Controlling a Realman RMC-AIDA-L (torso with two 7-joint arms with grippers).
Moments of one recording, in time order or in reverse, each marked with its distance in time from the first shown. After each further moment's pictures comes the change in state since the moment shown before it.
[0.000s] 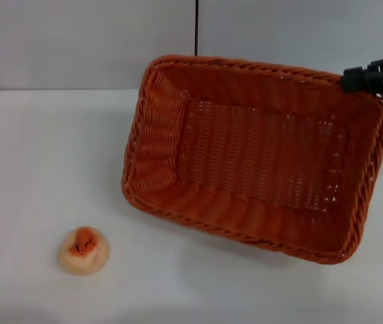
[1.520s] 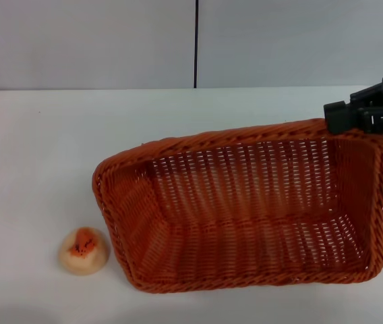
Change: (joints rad) left arm -0.029 0.000 -0.003 0.002 -0.001 -0.079 0.010; right arm 0.037 -0.010 0.004 0.180 0.103 -0.239 -0.117
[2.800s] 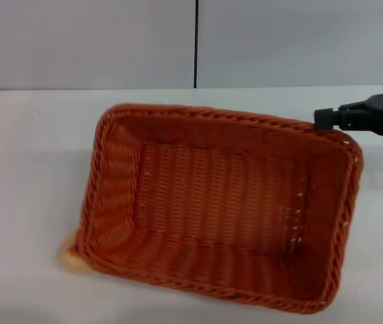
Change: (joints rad) left arm -0.025 -0.003 -0.009 0.005 0.001 -0.051 0.000; right arm -0.025 0.022 0.027 0.112 -0.074 0.225 0.047
